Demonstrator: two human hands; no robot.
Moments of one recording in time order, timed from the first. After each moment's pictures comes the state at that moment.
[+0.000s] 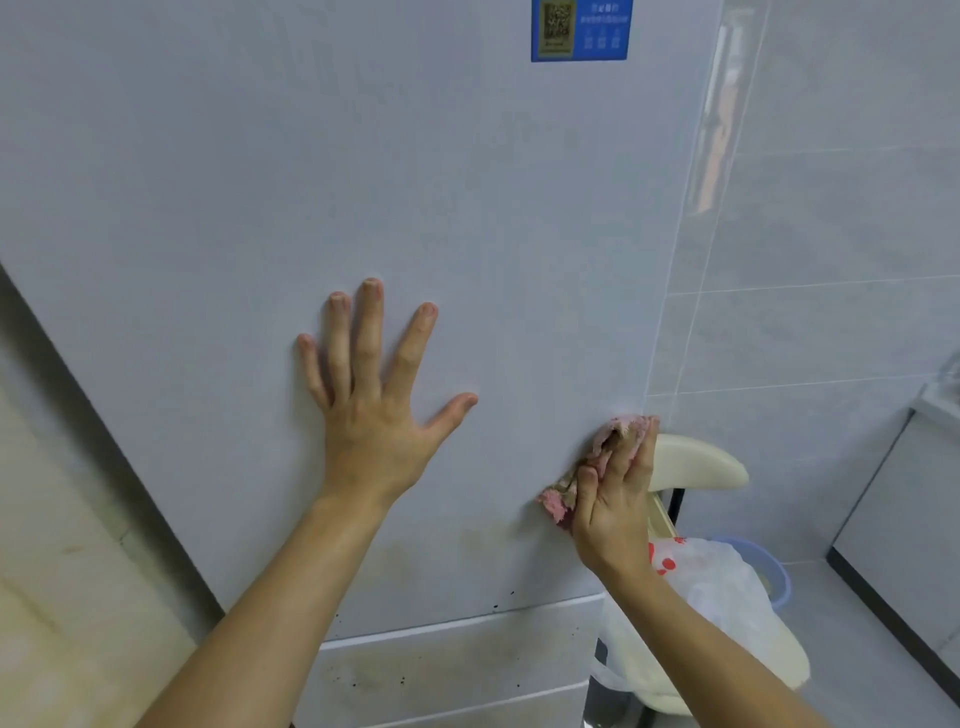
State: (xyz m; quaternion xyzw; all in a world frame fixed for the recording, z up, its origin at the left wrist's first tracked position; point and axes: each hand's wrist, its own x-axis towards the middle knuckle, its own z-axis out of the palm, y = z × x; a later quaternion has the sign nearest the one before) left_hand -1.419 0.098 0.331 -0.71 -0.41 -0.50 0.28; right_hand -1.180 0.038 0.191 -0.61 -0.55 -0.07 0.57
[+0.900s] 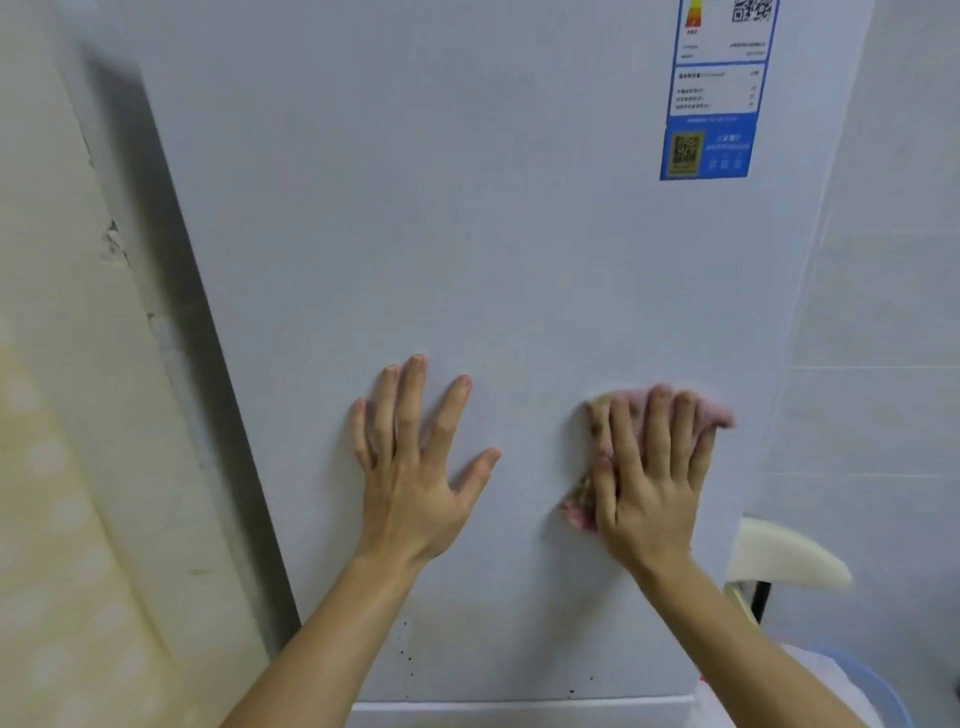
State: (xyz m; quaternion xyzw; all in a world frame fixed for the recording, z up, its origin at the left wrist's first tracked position) left_hand -1.485 0.102 0.334 -0.71 -0.43 -0.49 0.29; right_hand -1.234 0.087 0.296 -0.51 -0.58 -0.39 0.50
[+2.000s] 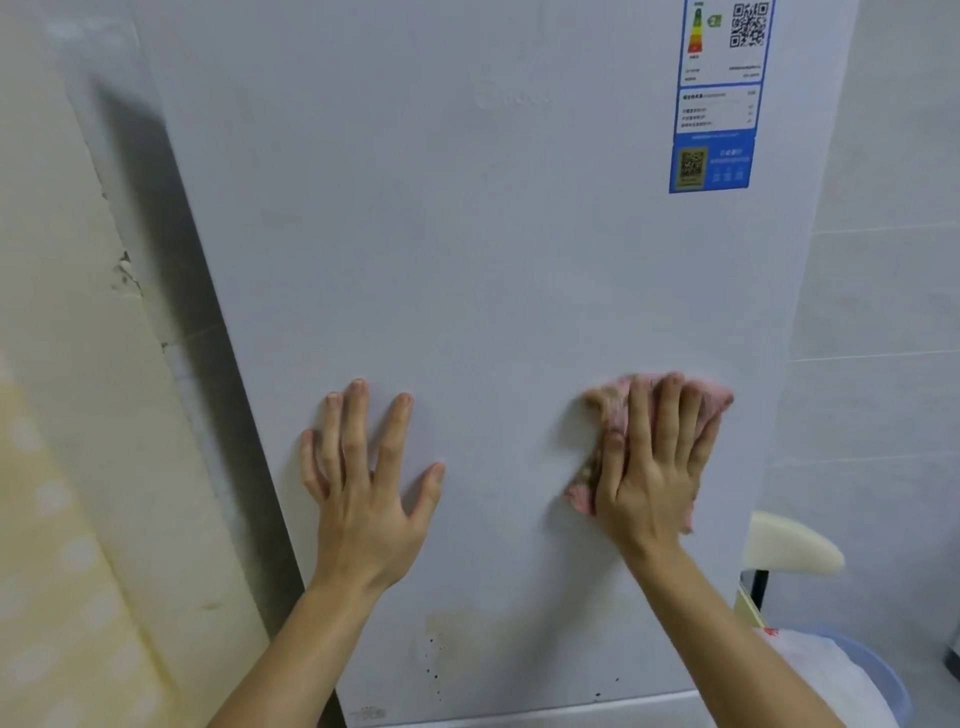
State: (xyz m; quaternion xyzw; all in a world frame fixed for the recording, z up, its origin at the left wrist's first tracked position) left_hand -1.551 0.105 0.333 -0.71 -0.44 -0.48 0.27; right_hand -1.267 0.101 0.309 -0.53 -0.49 -0.39 0.57
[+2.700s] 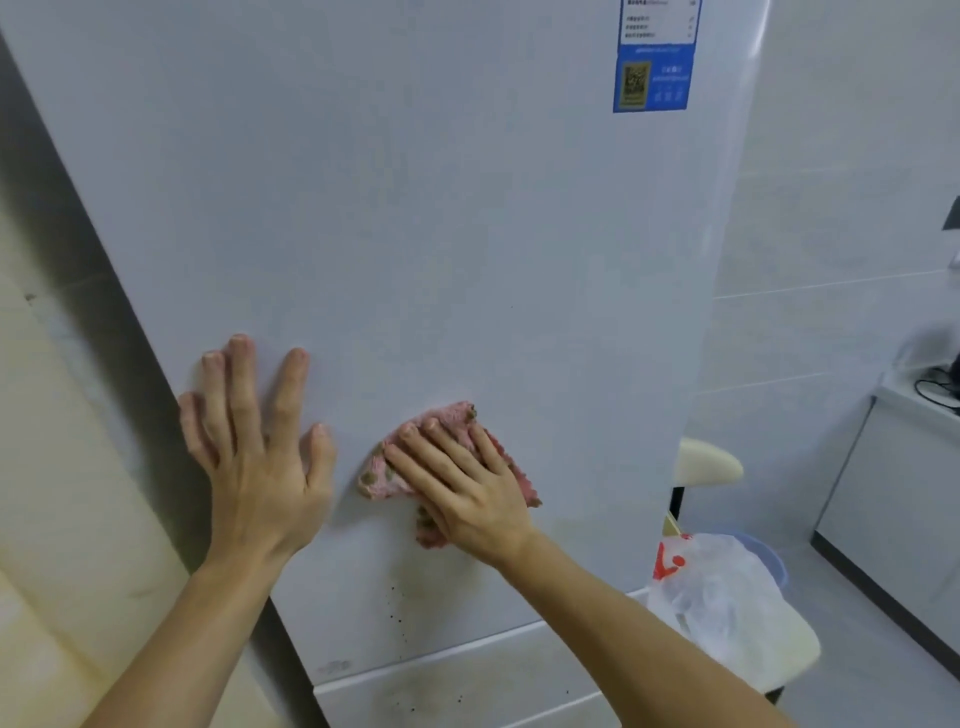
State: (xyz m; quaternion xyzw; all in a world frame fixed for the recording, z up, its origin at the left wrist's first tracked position) left_hand -1.590 0.115 0.330 -0.72 -0.42 -0.49 0.27; right_hand -1.365 0.094 0.249 -0.42 -0.69 -0.45 0.37
